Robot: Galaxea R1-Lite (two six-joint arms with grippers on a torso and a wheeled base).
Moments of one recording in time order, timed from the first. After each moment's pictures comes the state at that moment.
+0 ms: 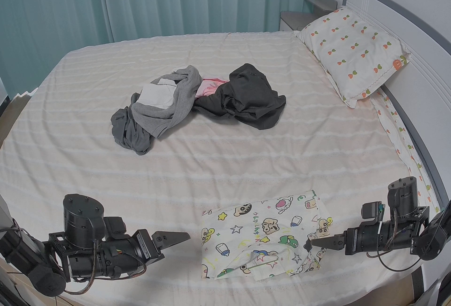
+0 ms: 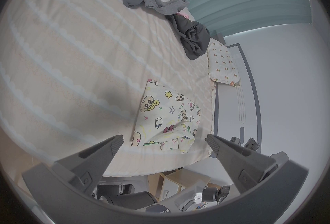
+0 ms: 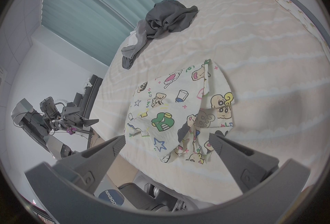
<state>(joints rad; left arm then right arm) -0.53 1.69 -0.16 -0.95 -0.24 -1.03 0.33 1.76 -0.21 -0.83 0.39 0.37</state>
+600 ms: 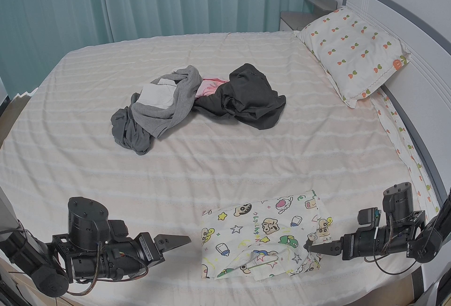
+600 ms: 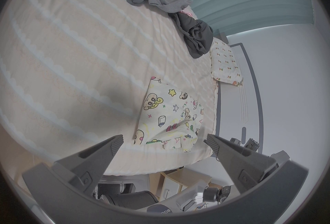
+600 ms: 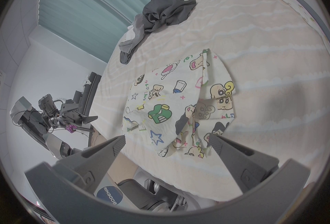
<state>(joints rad) -0.54 1.72 -0.16 -0.96 -0.23 -1.04 0.34 1.82 -0.18 -0.87 0.40 0.37</state>
